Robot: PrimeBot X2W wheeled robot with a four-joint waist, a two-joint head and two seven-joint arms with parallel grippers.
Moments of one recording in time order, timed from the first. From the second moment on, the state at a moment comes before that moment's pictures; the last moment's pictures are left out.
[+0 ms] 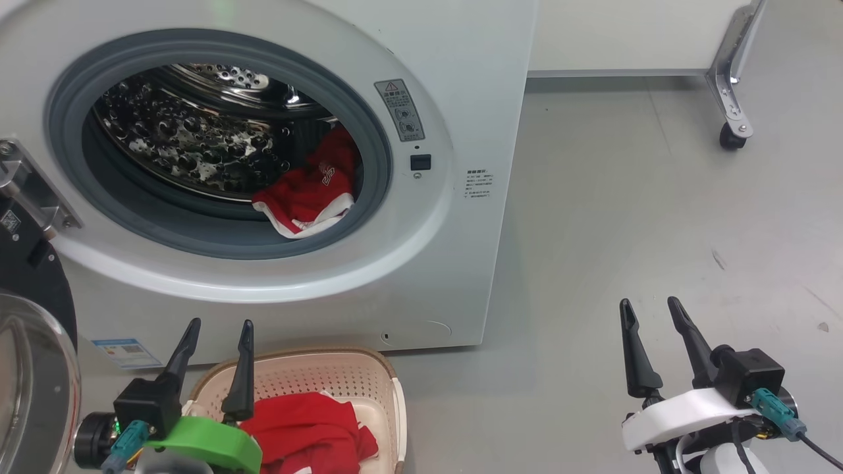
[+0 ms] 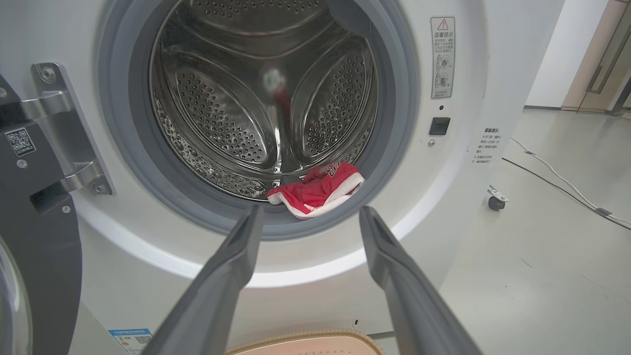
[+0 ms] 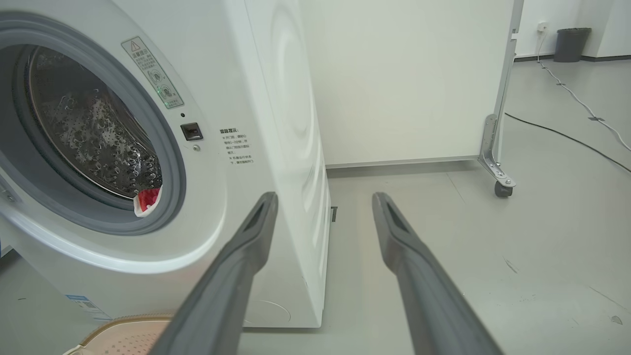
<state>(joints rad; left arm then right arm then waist) -0.05 0.04 -0.10 0.27 -0.26 -0.07 -0.25 0.01 -0.07 0.17 0.19 0.35 0.11 -0.25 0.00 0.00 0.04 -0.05</state>
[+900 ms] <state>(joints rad) -0.29 0.16 -0.05 0.19 -0.27 -0.07 -0.06 -0.04 -0.06 0.24 0.14 0.33 0.11 -0.25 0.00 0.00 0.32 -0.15</state>
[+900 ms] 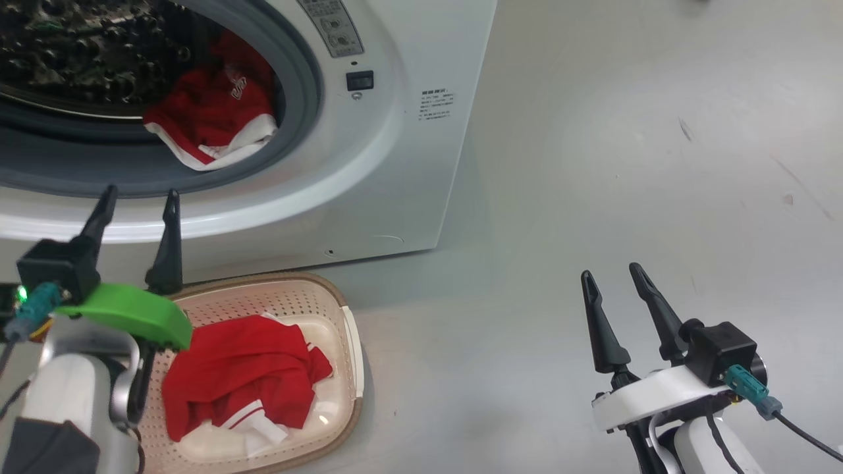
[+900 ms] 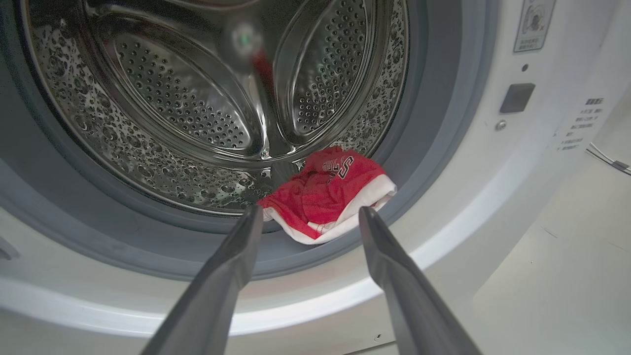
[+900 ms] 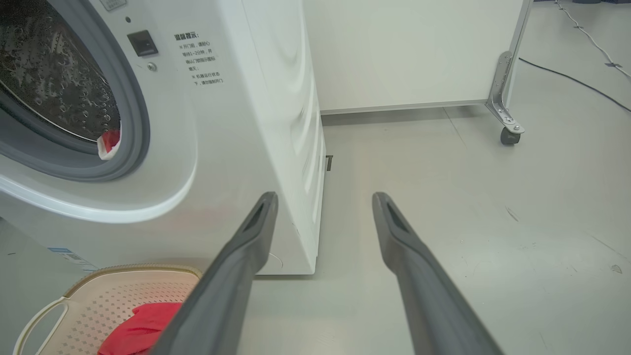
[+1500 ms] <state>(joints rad) -0.67 0.25 -0.01 0.31 -0.27 -0.03 0.28 -0.16 -0.05 0.29 0.13 0.34 0.12 -0.25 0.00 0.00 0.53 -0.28</state>
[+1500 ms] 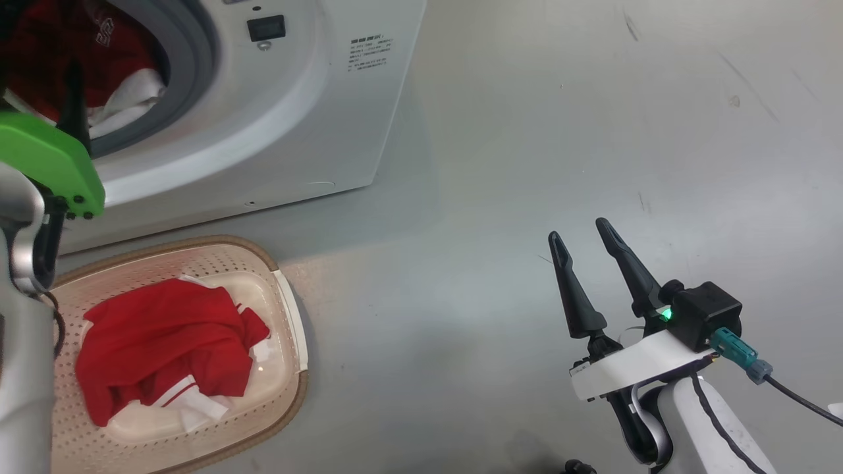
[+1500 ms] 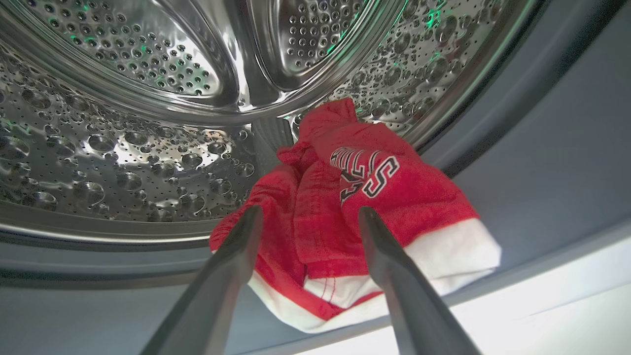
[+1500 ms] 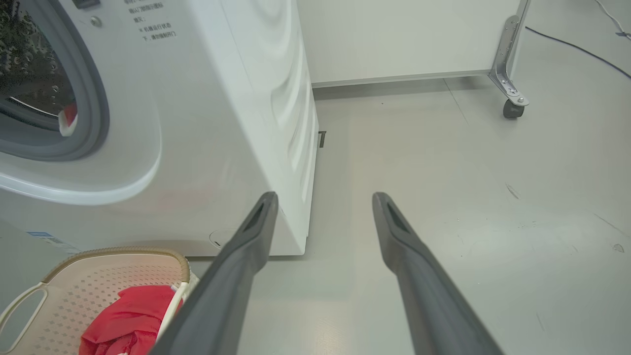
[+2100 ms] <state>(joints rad) -0.85 0.30 -0.05 0.51 -0.19 0.01 0.46 -0.20 -0.04 0.32 0.13 0.39 0.11 -0.25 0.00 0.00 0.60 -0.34</state>
